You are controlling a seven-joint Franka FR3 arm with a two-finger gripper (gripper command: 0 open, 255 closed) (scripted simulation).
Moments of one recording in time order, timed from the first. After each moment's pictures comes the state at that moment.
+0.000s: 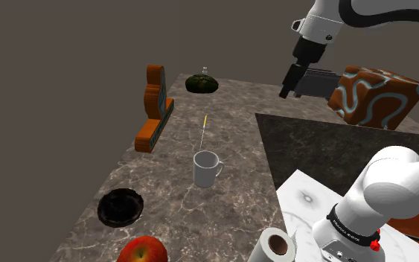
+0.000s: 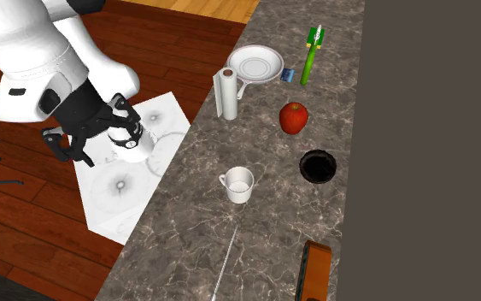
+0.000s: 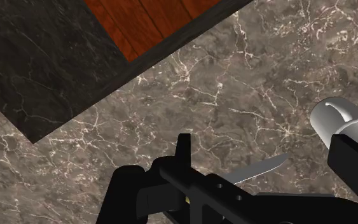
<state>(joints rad) 0.01 -0.79 0.03 -2.35 0.03 1.70 -0.16</state>
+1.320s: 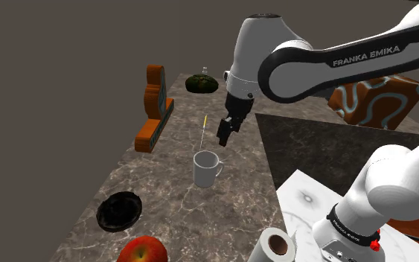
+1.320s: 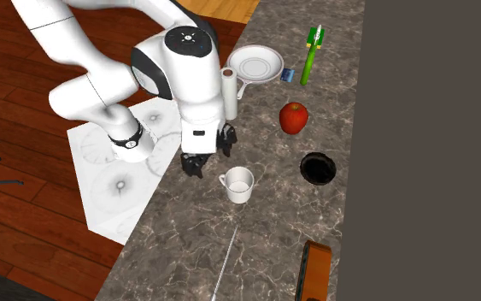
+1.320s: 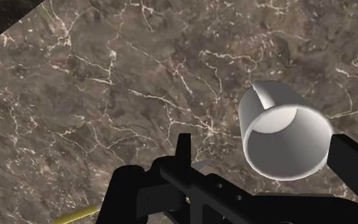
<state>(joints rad) 0.10 -0.41 0.37 -2.39 0.09 2.08 0.15</state>
